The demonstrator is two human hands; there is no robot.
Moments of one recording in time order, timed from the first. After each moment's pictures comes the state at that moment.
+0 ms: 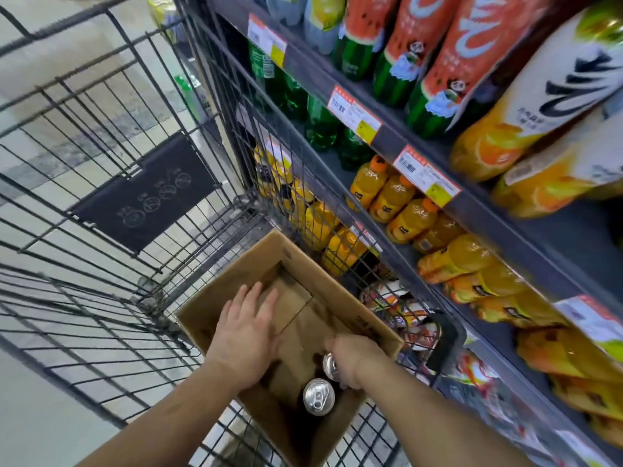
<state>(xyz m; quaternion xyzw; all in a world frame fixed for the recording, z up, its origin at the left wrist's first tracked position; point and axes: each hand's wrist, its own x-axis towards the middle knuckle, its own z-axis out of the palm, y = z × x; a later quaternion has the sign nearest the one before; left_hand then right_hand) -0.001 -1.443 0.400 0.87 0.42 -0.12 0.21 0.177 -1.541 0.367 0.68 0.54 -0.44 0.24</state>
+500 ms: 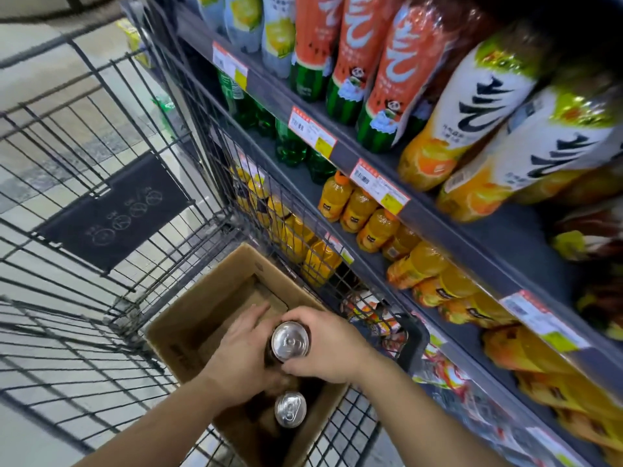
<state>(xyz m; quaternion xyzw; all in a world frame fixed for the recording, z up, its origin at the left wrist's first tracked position) 0.025 -1.458 0.403 0.86 0.35 -0.09 0.37 0.191 -1.537 0.453 0.73 0.50 -0.44 -0.14</state>
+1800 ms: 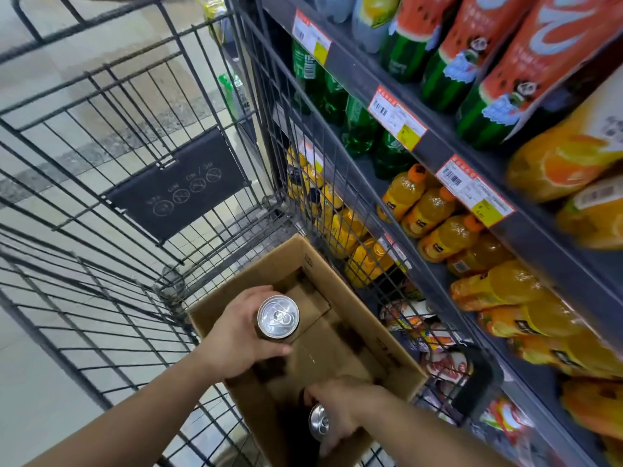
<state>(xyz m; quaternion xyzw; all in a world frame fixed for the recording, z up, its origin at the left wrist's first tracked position) -0.023 -1.415 0.383 0.75 0.45 0.08 0.48 0.153 -1.540 0.330 0.51 0.64 -0.53 0.23</state>
